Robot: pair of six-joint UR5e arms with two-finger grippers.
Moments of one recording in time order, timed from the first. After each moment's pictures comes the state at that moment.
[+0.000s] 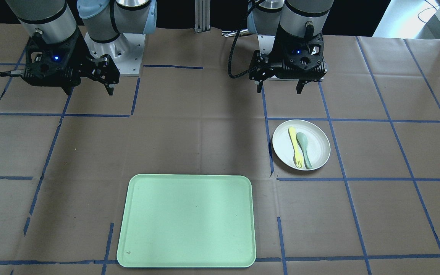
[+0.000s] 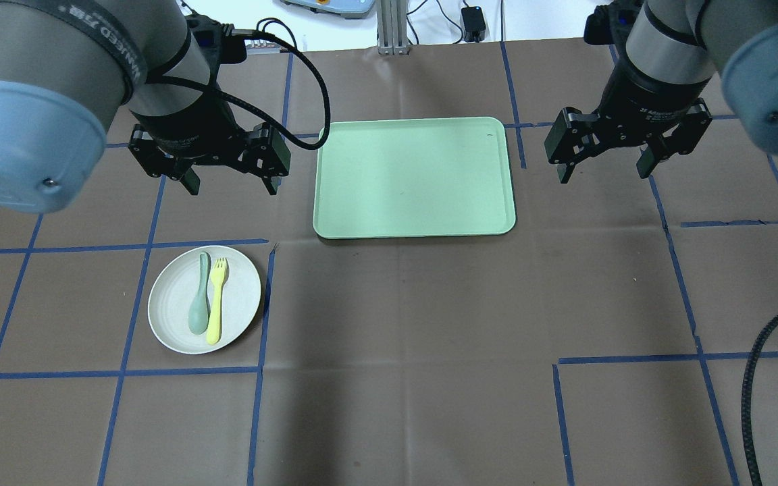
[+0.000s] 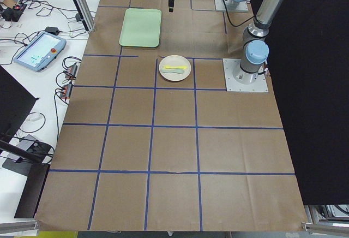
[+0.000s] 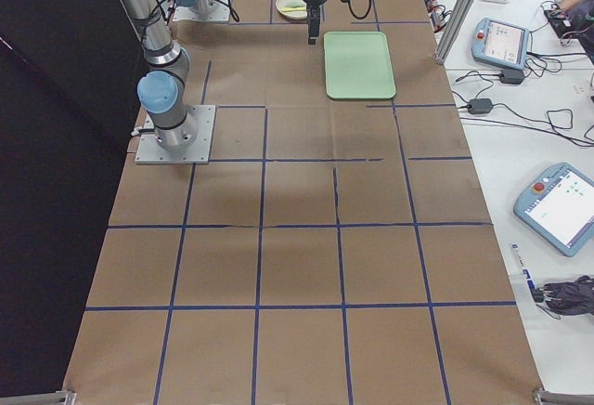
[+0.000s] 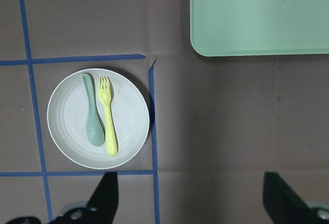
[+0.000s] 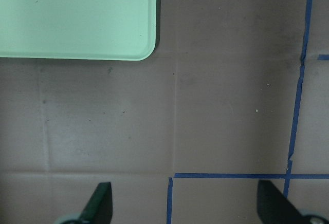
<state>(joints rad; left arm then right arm) -1.71 -1.55 -1.60 -1.55 1.60 -0.11 1.57 -1.60 1.62 -1.55 -1.58 -0.02</state>
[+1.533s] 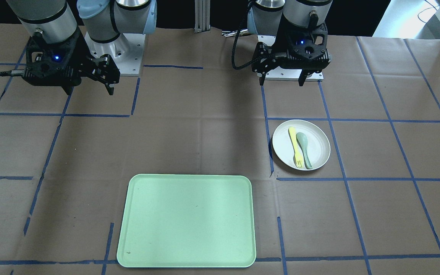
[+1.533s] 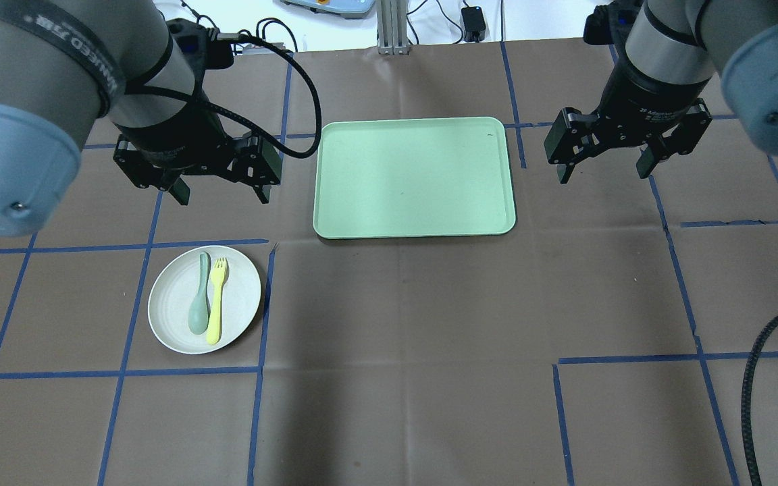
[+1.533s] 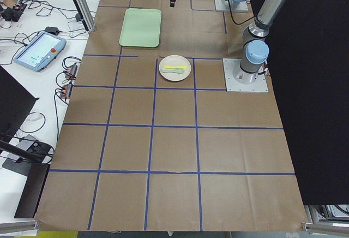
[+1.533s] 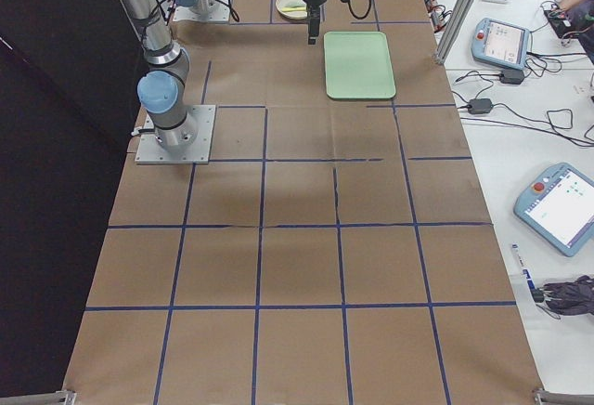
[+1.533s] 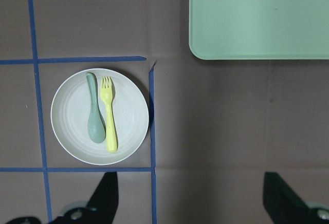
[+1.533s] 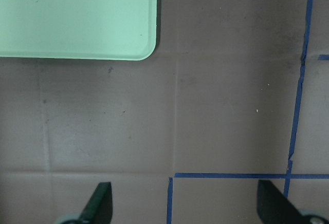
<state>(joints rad) -1.68 -1.50 -1.68 -1.55 1.59 -0.10 1.57 -1.60 1.62 -1.55 -1.58 -0.02</state>
